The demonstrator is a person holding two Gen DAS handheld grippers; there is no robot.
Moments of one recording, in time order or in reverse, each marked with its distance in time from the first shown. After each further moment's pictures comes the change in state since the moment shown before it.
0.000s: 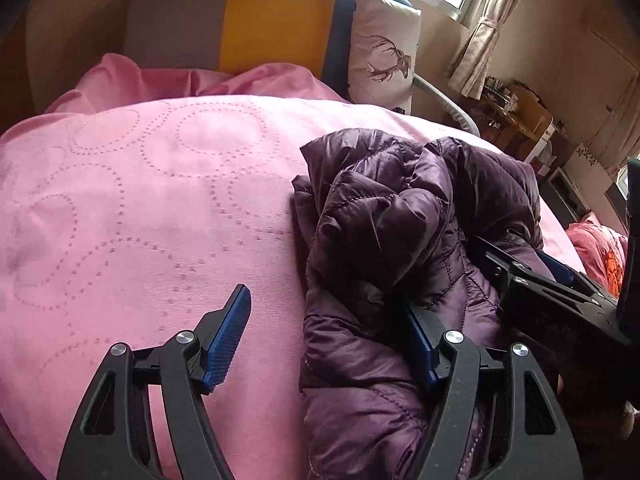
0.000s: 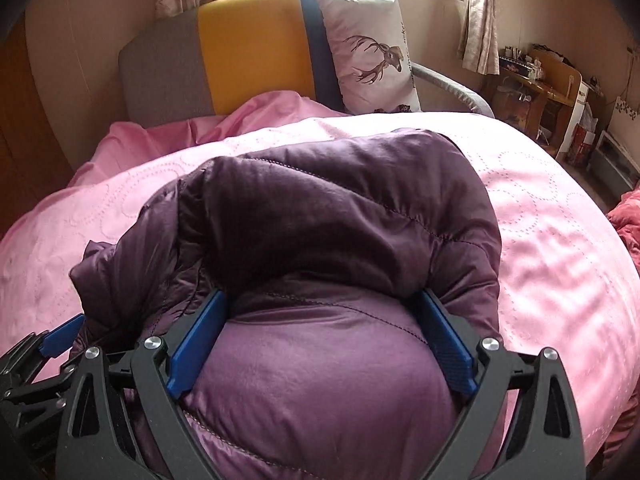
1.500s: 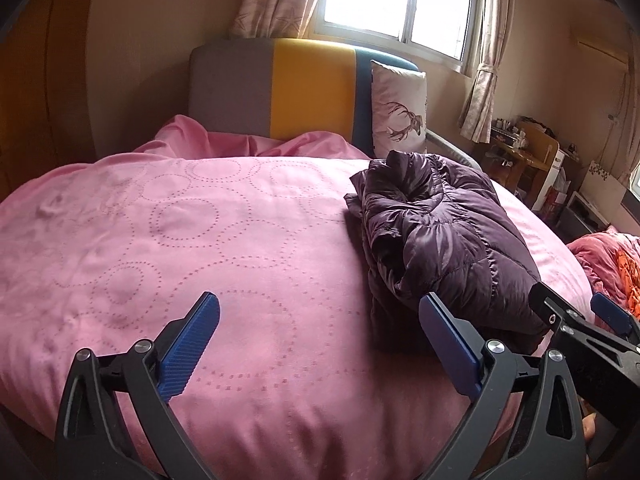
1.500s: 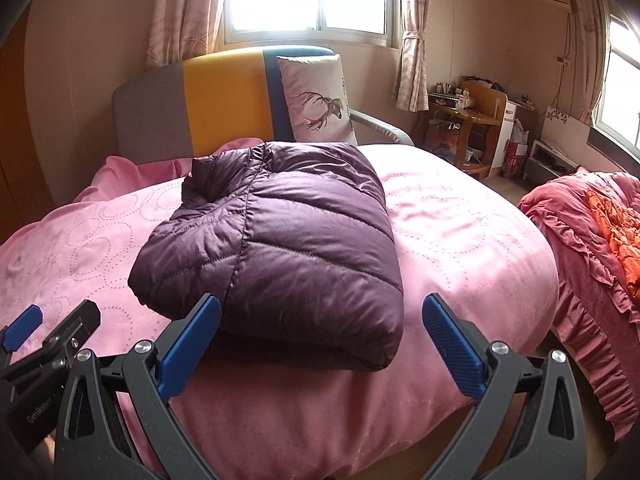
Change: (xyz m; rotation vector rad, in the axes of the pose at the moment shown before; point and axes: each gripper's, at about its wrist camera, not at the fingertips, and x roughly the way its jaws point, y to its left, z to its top) left arm -0.165 0.003 -0.096 0.028 -0.237 0.141; right arm -0.200 0.056 -0.129 0.060 -0.188 -0.197
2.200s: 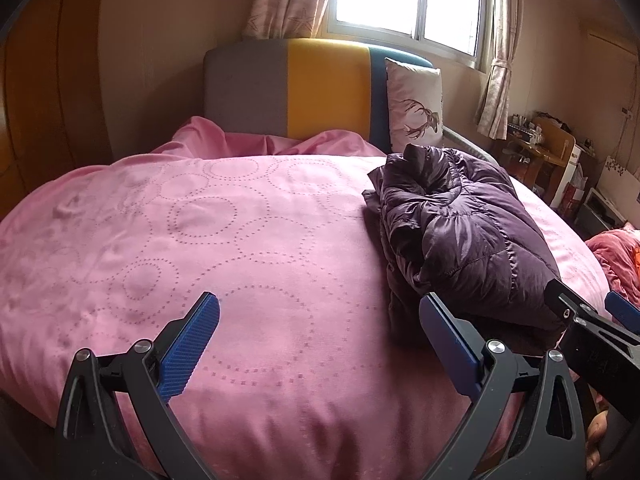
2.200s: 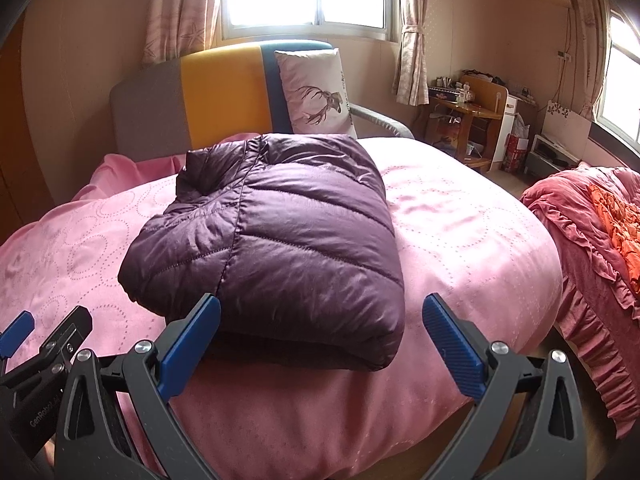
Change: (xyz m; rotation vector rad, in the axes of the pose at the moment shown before) left arm 0.002 -0.001 -0.006 0.005 0.005 0.076; right arm 0.008 -0.002 -0.001 0.009 0.022 0.006
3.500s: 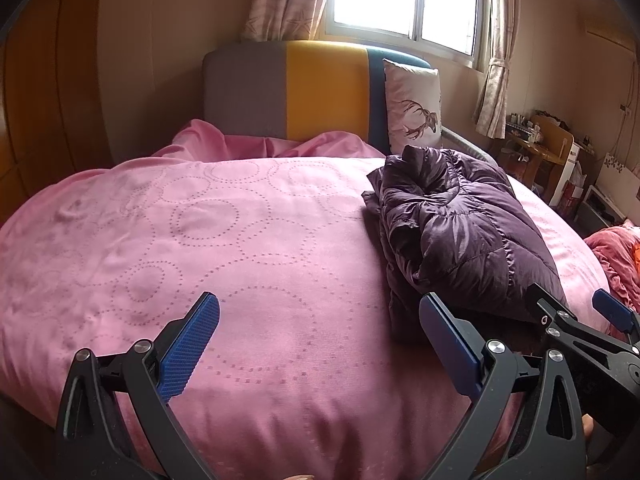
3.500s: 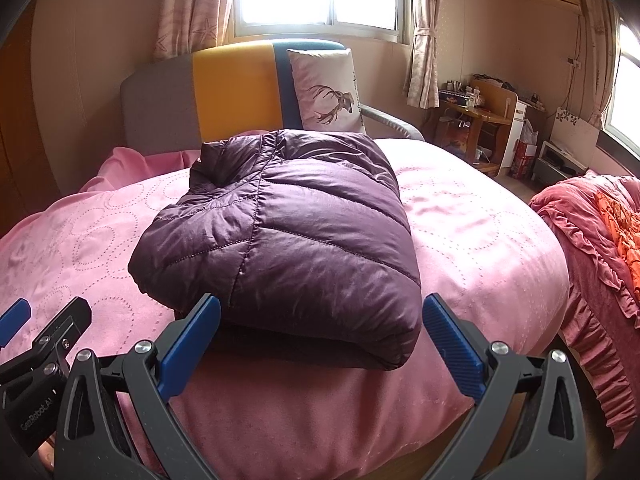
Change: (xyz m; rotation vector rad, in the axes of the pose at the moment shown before) left arm -0.008 -0.001 0.002 0.017 -0.013 0.000; right arm 0.002 0.011 -0.004 -0.025 -0.002 0.021
